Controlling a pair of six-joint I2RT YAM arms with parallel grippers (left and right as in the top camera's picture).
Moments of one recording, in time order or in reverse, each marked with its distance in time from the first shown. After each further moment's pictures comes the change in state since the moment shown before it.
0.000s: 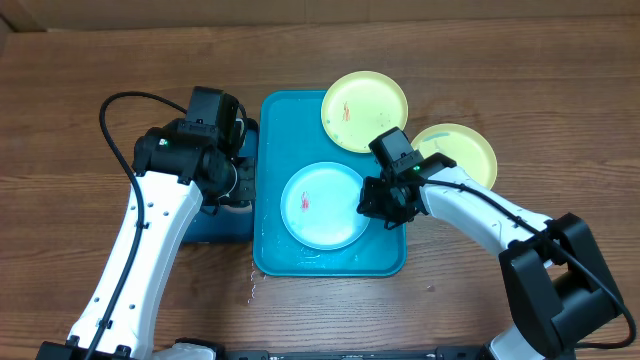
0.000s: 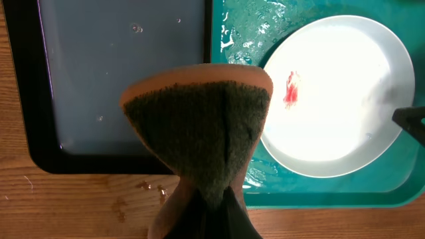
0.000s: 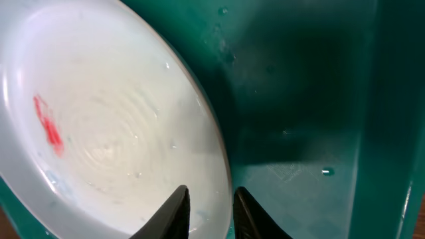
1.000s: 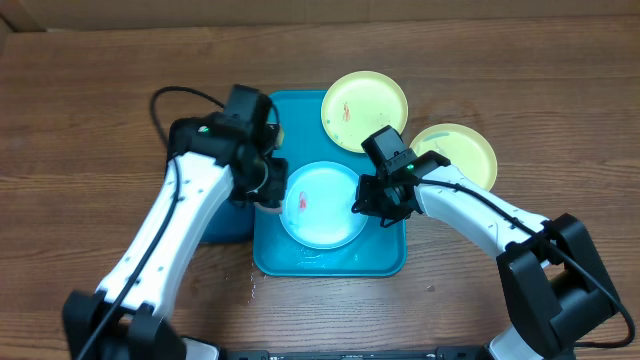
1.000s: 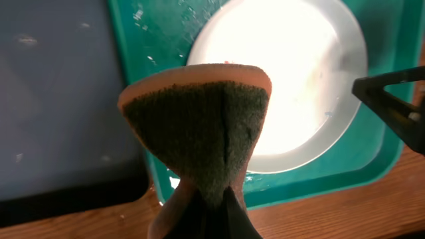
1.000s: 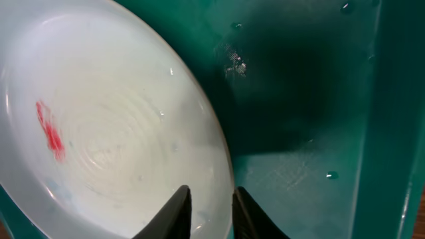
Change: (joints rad) left arm -0.104 0.133 0.000 0.072 0.114 0.050; right arm 0.029 0.006 0.041 -0.022 0.053 0.015
